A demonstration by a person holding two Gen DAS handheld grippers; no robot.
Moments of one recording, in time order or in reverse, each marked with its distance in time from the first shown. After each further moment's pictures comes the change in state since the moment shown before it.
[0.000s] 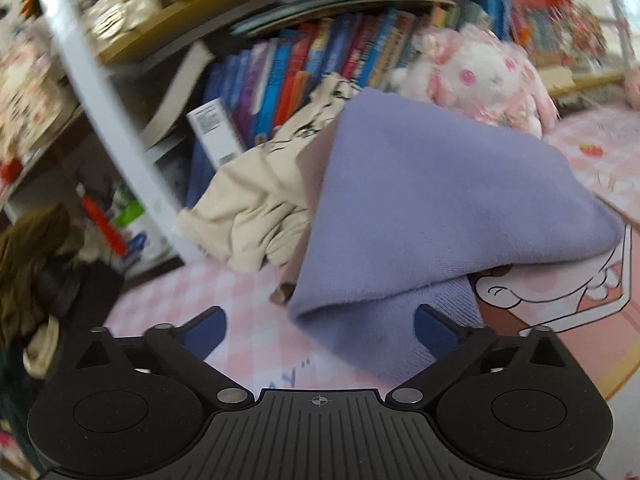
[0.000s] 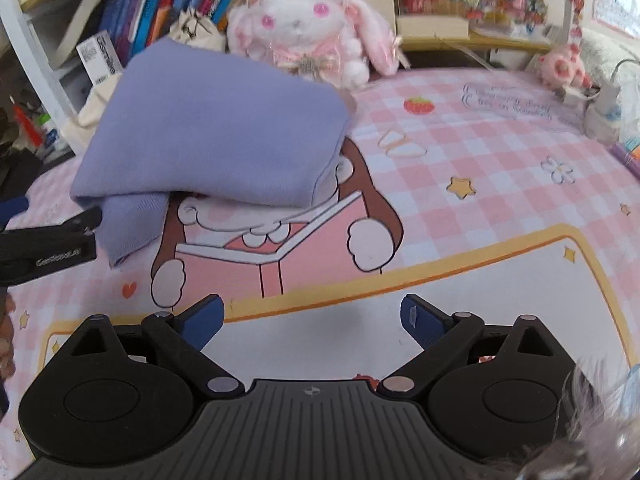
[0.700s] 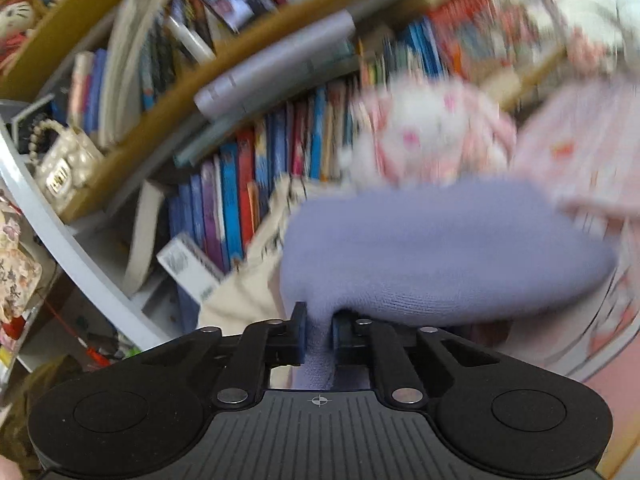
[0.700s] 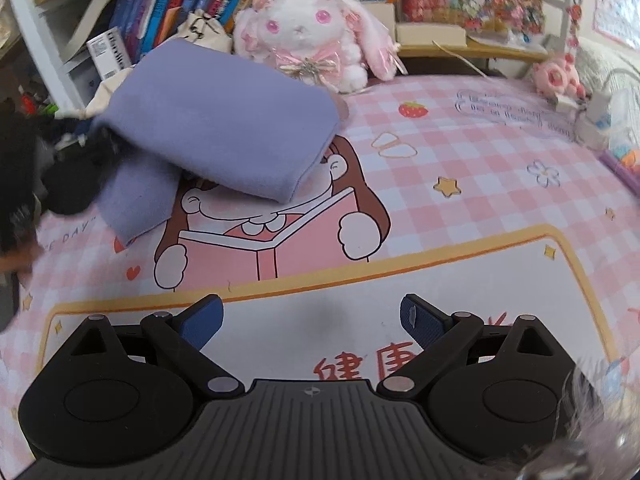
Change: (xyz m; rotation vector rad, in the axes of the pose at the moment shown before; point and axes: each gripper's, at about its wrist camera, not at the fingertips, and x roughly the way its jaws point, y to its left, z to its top) left arm -0.019 -0.031 0.041 0.227 -0.271 0.021; right arm -0.023 -0.003 -0.012 -0.061 -0.040 -0.019
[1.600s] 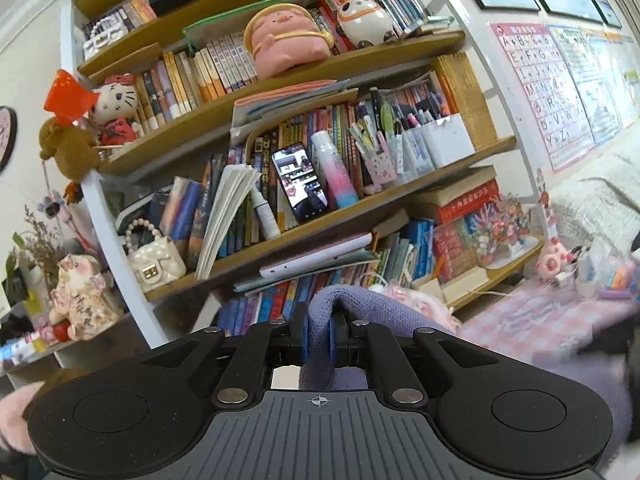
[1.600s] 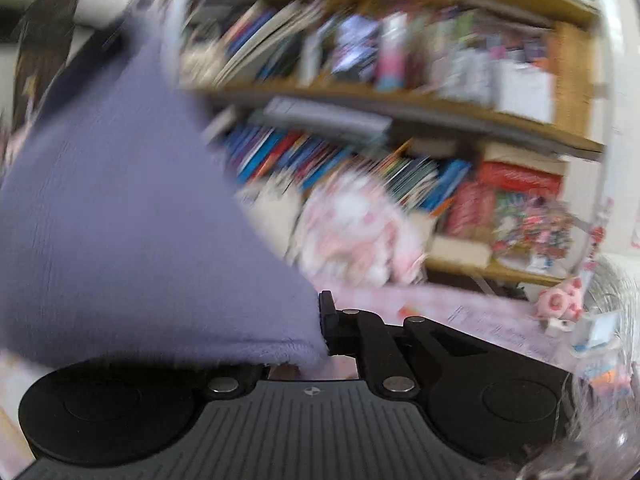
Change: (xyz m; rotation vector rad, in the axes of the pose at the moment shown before) left arm -0.235 0.013 0.129 -0.265 -0.194 0.043; right arm -0.106 -0.063 0.009 -0.319 -0.580 0.163
